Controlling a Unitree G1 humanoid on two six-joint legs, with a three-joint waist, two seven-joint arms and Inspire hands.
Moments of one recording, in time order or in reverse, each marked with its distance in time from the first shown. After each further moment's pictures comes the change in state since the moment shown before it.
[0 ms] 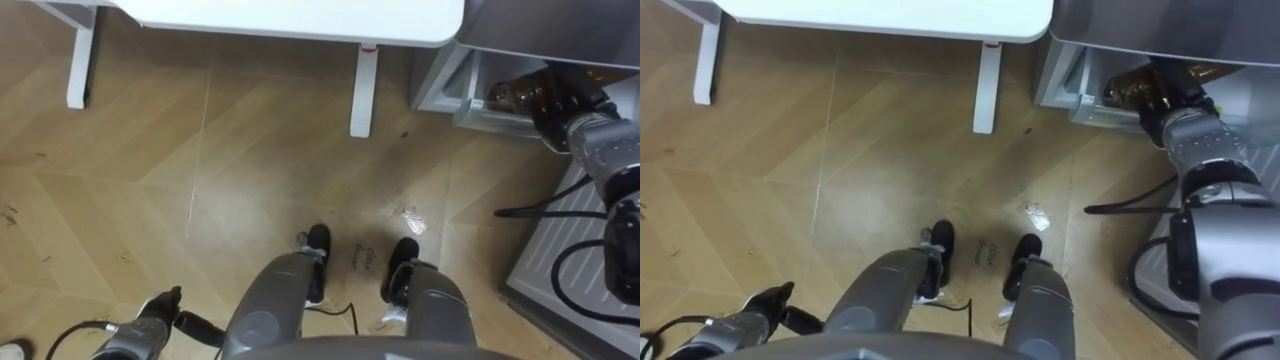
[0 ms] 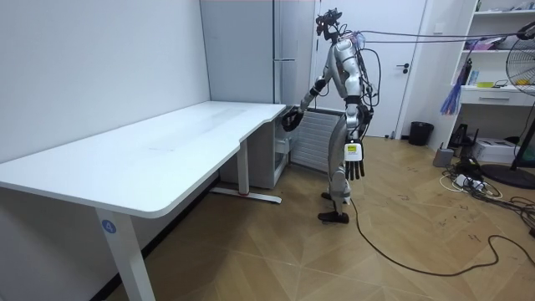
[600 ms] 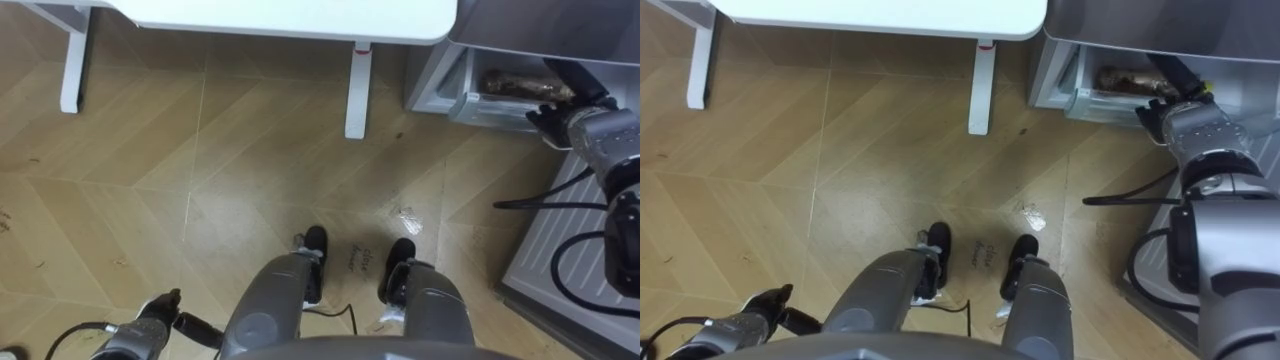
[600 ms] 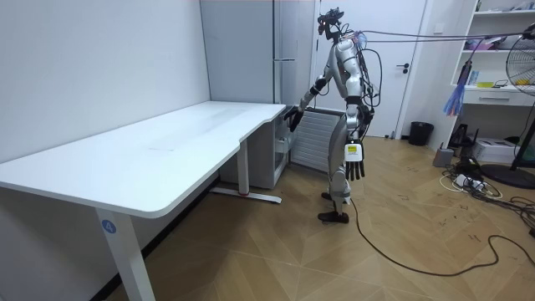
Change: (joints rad) left arm -0.001 0.000 0.000 -0.001 -0.001 0.012 0.011; right arm -0.015 0.000 0.000 -0.001 0.000 0.008 -0.040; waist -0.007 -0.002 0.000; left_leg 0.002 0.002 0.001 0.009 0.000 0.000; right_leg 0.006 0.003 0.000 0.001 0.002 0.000
